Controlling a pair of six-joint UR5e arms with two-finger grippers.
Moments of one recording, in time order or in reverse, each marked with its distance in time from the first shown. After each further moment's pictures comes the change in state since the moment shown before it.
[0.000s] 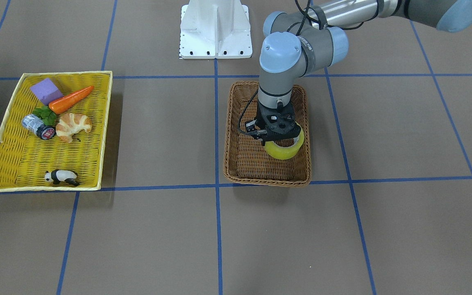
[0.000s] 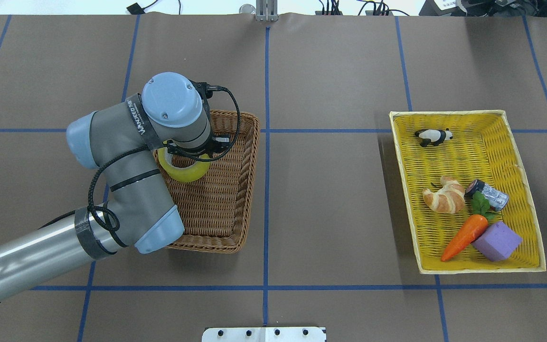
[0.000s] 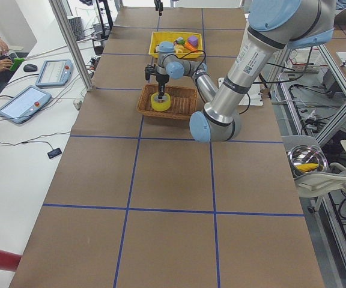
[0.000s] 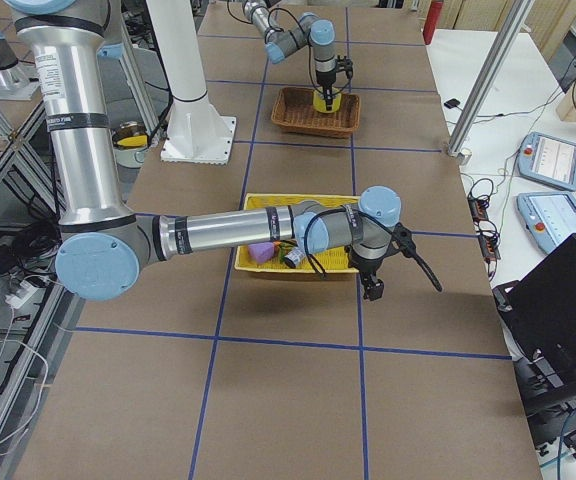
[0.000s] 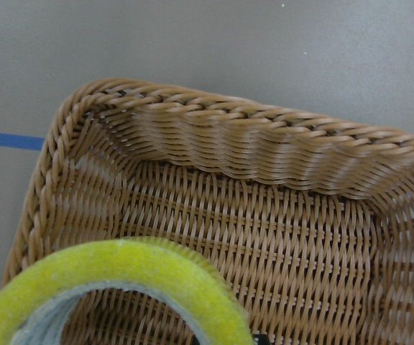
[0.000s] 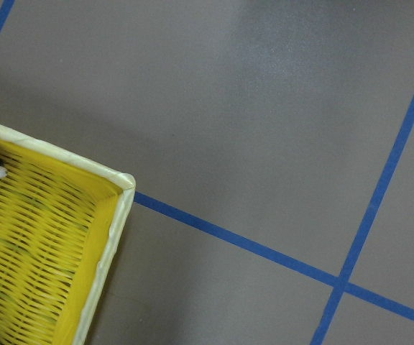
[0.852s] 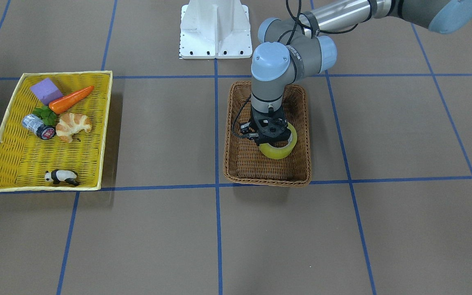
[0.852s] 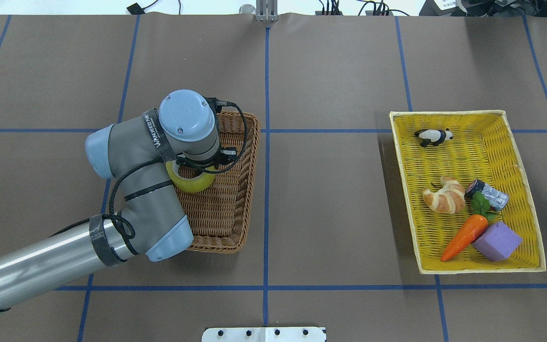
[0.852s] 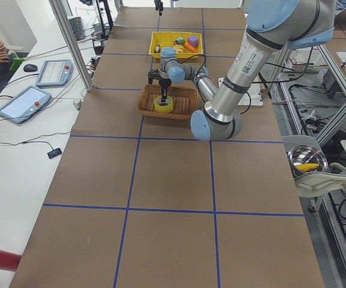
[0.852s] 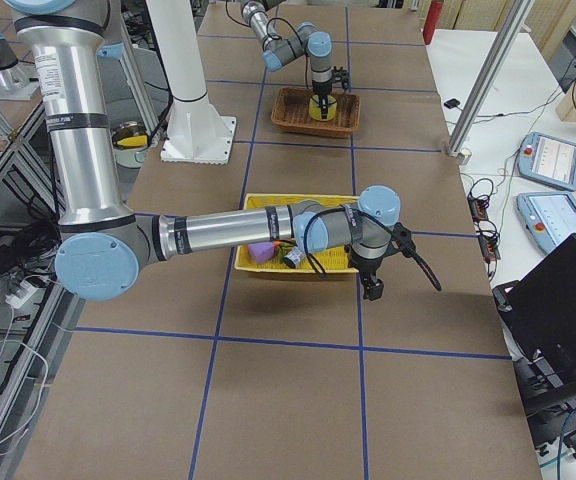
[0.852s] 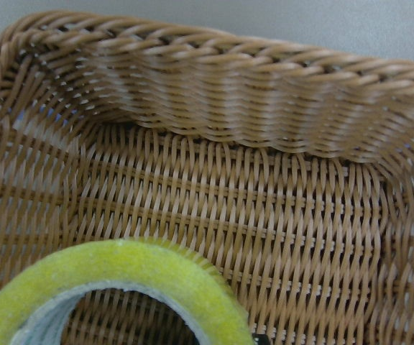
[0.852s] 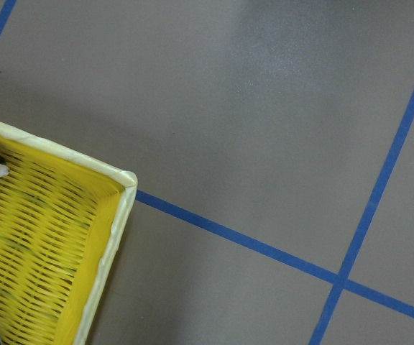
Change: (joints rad) left arm 0.037 -0.012 0.054 -0.026 0.004 -0.001; right arm -0.001 0.000 0.002 -0.001 -0.006 0.008
